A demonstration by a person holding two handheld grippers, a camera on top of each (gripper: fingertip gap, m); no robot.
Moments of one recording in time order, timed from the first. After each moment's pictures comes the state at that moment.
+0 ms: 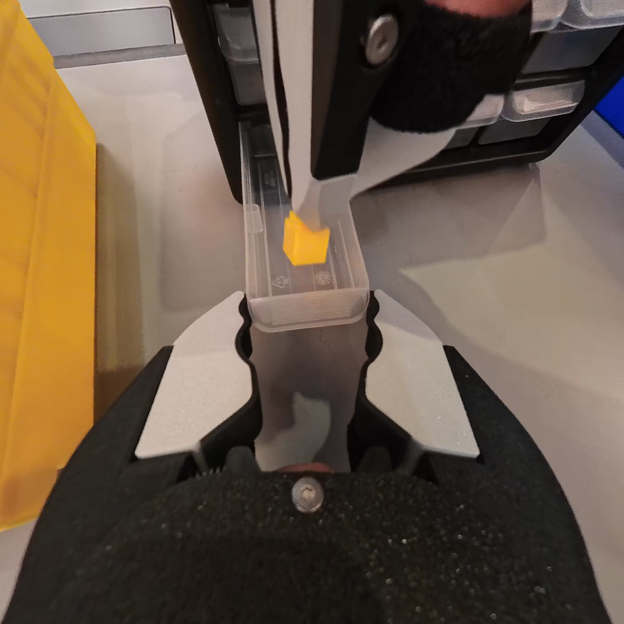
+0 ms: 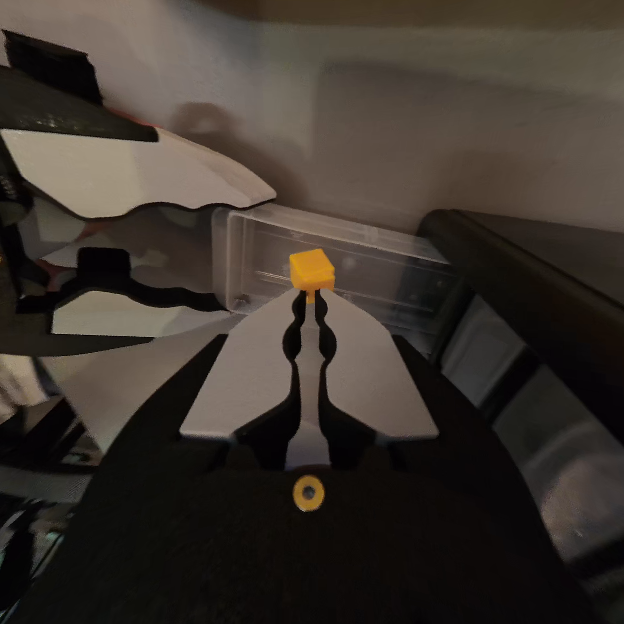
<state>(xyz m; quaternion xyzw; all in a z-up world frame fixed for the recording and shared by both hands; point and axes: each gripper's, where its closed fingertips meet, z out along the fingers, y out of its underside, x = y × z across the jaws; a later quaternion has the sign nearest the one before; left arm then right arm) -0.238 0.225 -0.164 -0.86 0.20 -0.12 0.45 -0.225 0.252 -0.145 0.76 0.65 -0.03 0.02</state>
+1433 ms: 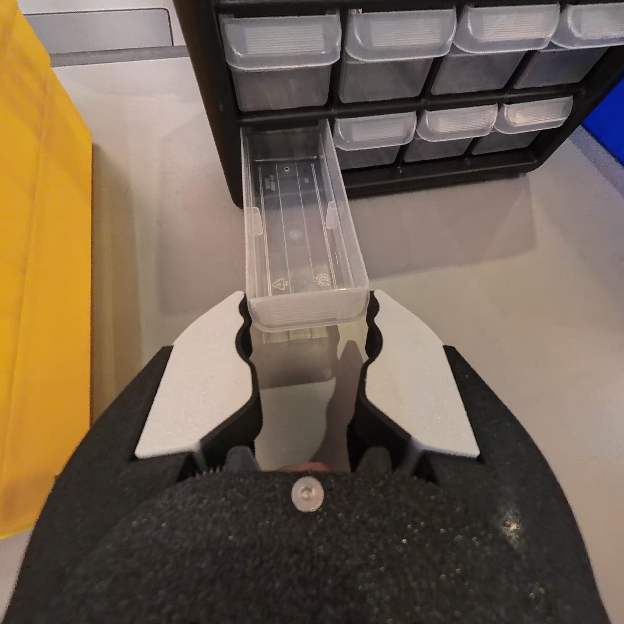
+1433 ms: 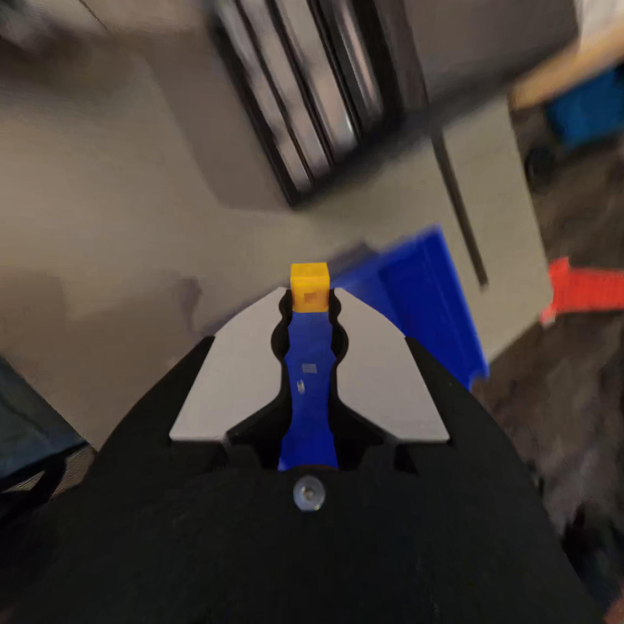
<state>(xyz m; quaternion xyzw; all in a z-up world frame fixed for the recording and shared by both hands) -0.238 0.226 -0.161 -0.86 0.20 -0.13 0.45 0.043 0.168 -0.005 0.86 0.43 0.07 -0.28</state>
